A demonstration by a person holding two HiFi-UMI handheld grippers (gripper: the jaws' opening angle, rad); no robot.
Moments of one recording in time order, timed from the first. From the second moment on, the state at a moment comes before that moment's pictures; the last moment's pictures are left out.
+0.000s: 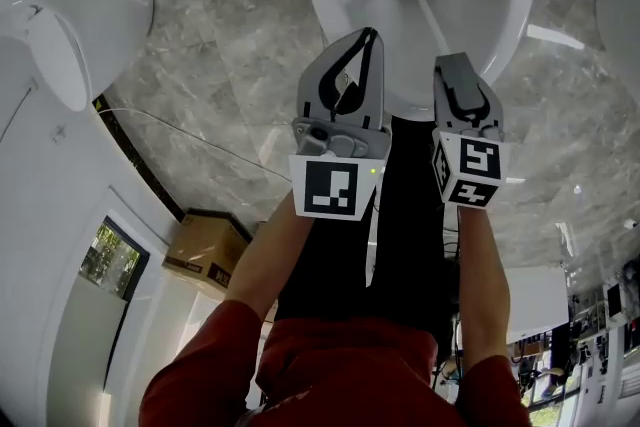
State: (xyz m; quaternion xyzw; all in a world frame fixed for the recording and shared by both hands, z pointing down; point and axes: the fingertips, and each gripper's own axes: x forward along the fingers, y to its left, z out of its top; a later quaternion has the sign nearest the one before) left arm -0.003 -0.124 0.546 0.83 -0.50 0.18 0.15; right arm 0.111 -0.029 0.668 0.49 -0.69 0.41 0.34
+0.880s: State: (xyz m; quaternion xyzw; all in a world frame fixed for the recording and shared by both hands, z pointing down) left arm -0.004 -0.135 0.532 0.84 -0.50 0.17 0.14; right arm 0.172 -0.118 0.643 0.44 -0.73 0.25 0.46
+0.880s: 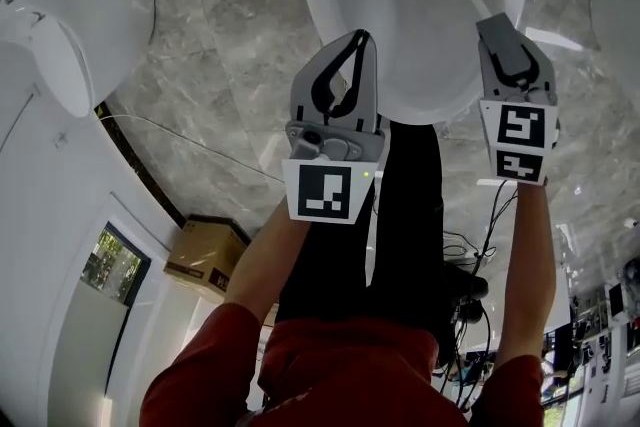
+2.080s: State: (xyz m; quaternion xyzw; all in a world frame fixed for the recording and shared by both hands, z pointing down) left arm -0.024 -0.118 0.525 0.83 -0.52 0.16 0.14; right arm 0.179 -0.090 0.641 0.44 -0.70 0.27 0.49
